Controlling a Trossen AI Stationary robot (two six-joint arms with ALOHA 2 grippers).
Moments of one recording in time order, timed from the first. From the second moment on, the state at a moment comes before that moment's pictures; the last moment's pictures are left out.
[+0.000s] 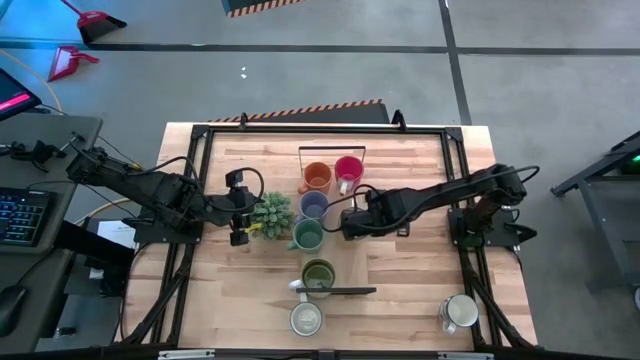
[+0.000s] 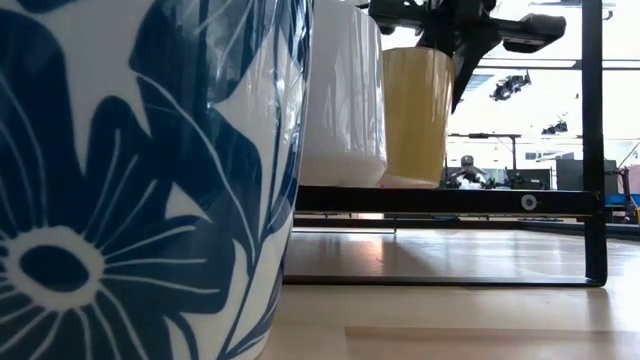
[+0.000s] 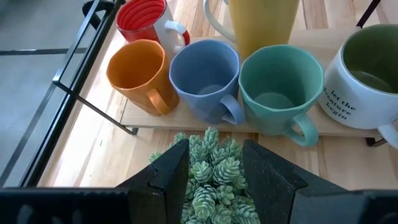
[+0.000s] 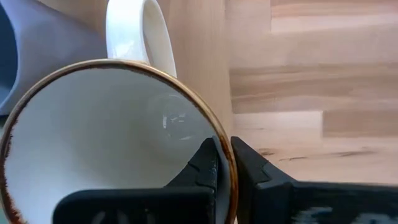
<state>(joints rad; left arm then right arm) -0.35 1.01 0.99 -0.79 -0.51 -0.20 0.22 1.74 1.52 -1.21 0.20 1.85</state>
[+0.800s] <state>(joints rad) -0.35 1.01 0.99 -0.79 -0.51 0.03 0.13 1.78 1.53 -1.16 0.18 2.06</state>
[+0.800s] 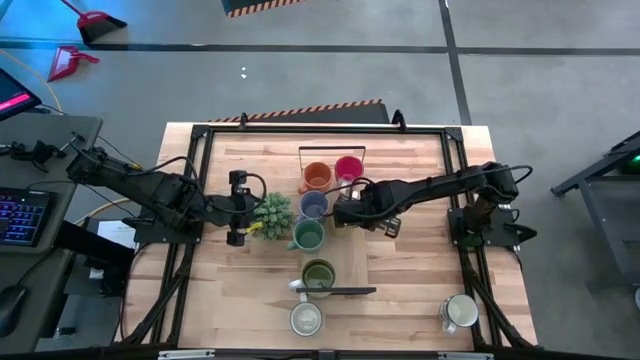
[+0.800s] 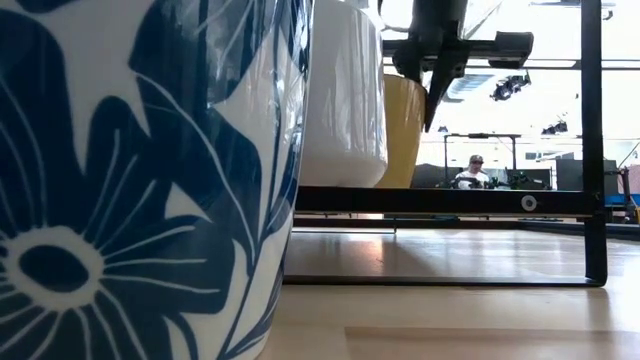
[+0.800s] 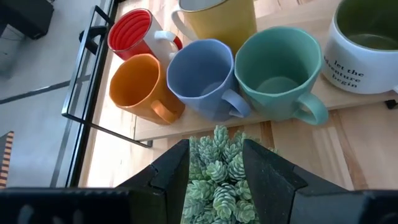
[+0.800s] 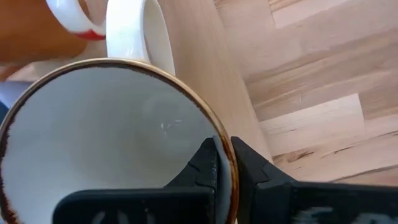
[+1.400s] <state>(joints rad) -0.35 1.01 0.99 -0.79 -0.51 0.03 0.10 1.79 1.58 -1.34 0.13 2.11</state>
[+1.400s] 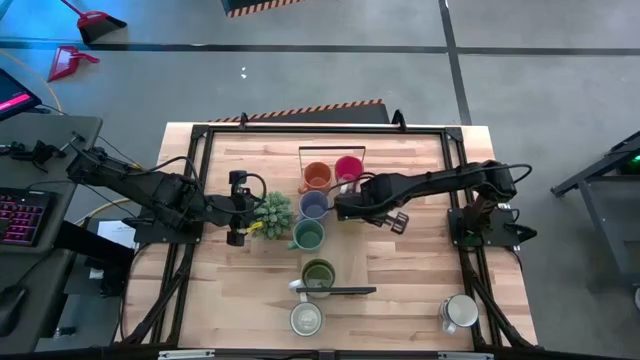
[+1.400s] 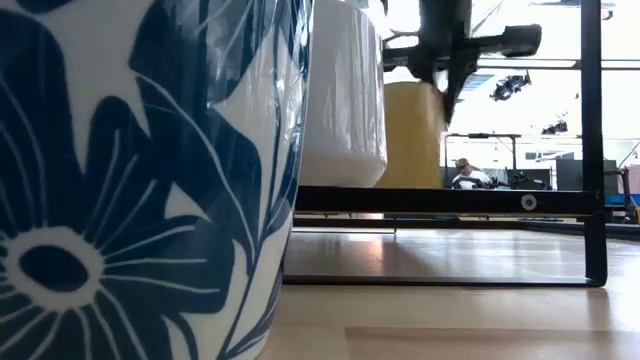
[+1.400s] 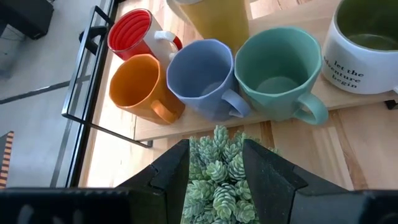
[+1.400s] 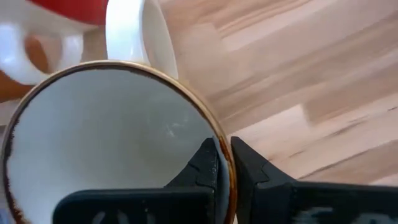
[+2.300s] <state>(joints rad) -0.35 1.01 0.99 -0.76 -0.50 0.06 0.08 1.84 1.67 -1.31 0.20 2.03</state>
